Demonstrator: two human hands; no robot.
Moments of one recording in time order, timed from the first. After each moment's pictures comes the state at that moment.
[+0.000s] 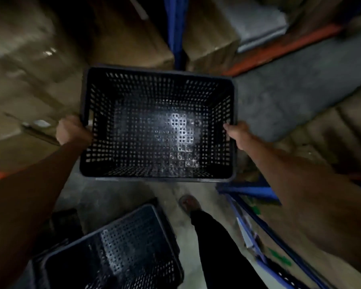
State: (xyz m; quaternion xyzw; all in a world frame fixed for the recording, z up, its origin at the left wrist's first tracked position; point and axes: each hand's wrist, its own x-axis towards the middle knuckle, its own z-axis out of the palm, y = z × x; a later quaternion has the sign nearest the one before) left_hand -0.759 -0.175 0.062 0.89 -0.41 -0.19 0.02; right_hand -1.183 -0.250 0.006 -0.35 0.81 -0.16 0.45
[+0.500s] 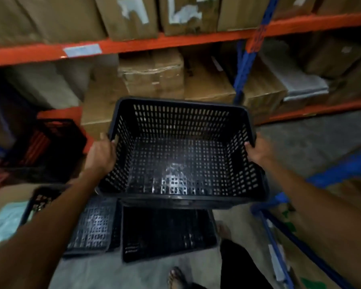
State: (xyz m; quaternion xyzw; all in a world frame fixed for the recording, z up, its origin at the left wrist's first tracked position) left_hand -0.670 0.236 0.210 0.88 -0.46 -0.03 0.13; right_hand -1.077 0.021 0.156 -0.68 0.68 -0.12 0.26
